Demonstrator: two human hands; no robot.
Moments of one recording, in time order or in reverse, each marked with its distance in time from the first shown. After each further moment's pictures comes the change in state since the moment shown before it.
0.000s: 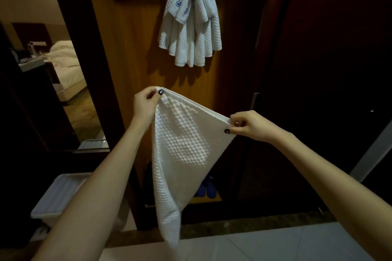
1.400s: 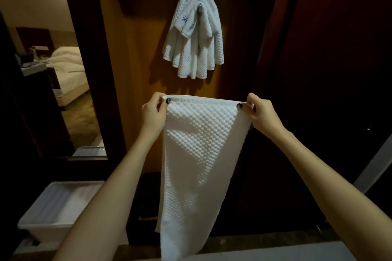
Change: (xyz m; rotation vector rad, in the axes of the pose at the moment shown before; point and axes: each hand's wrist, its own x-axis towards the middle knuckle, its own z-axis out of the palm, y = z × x) left_hand 0.001 0.001 0.004 0.282 0.067 0.238; right_hand 0.033 0.011 -0.029 0.094 0.534 0.034
